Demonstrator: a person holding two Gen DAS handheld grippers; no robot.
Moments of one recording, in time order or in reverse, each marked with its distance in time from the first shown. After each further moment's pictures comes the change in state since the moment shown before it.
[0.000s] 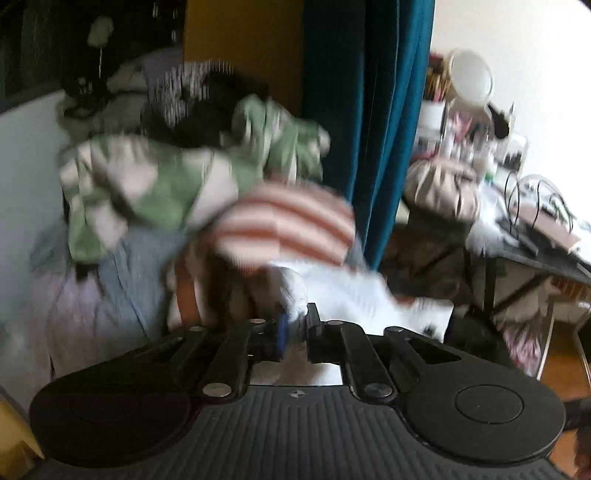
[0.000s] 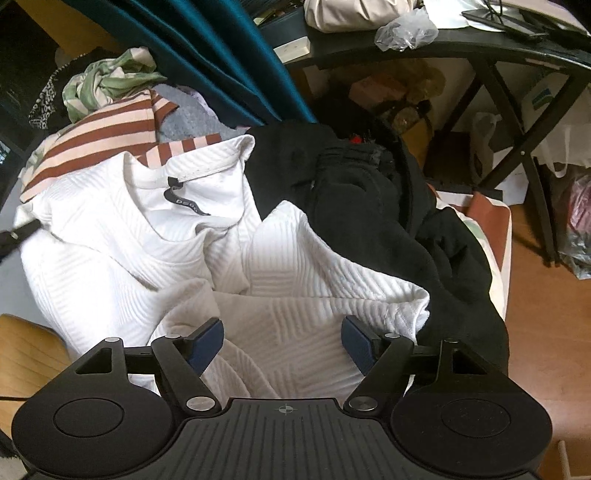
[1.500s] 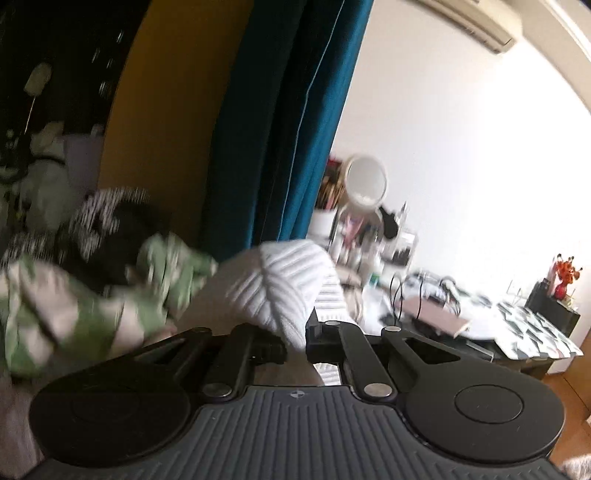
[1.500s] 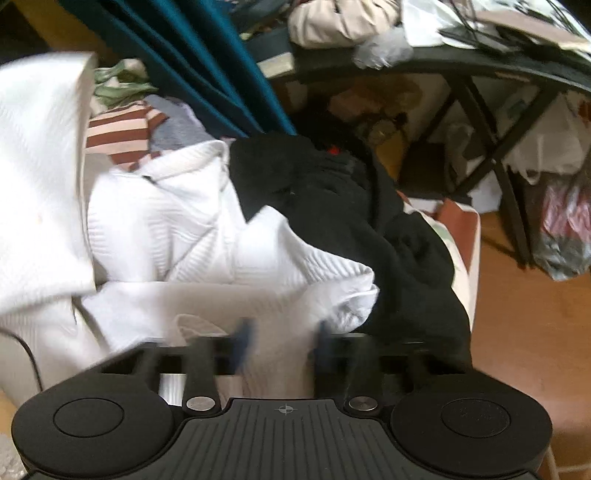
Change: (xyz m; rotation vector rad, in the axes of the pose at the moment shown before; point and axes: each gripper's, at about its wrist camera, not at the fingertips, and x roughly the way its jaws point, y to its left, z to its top) left arm -0.095 -0.011 0.083 0.027 -0.347 -0.354; right arm -0.029 0.006 -0.010 -0.008 -0.039 -0.068
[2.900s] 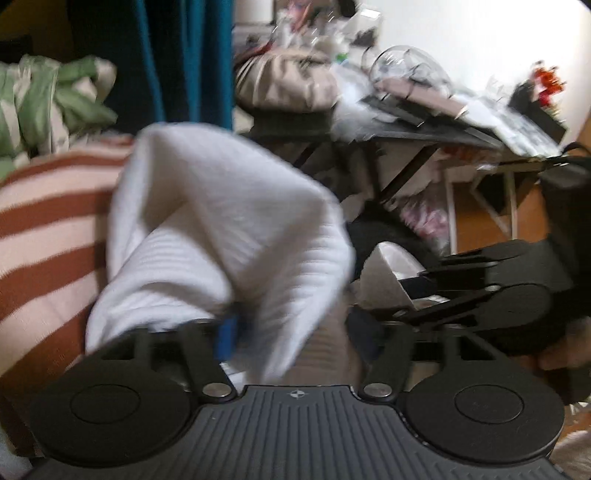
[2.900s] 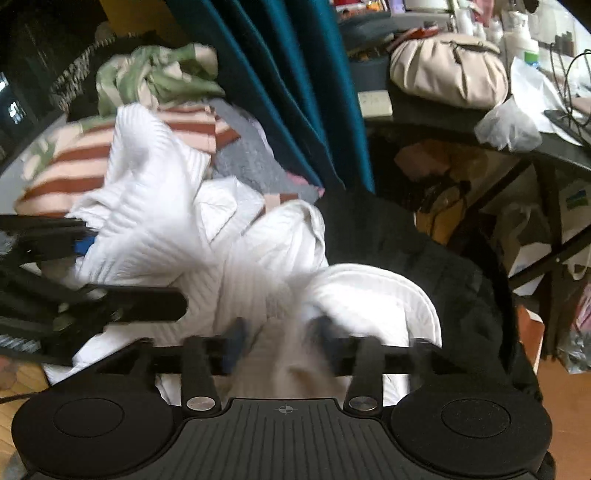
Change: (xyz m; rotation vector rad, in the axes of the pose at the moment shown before) left arm 0.159 0.000 -0.123 0.255 0.623 -0.130; right arm 0.076 0.091 0.062 -0.185 -0.114 0.031
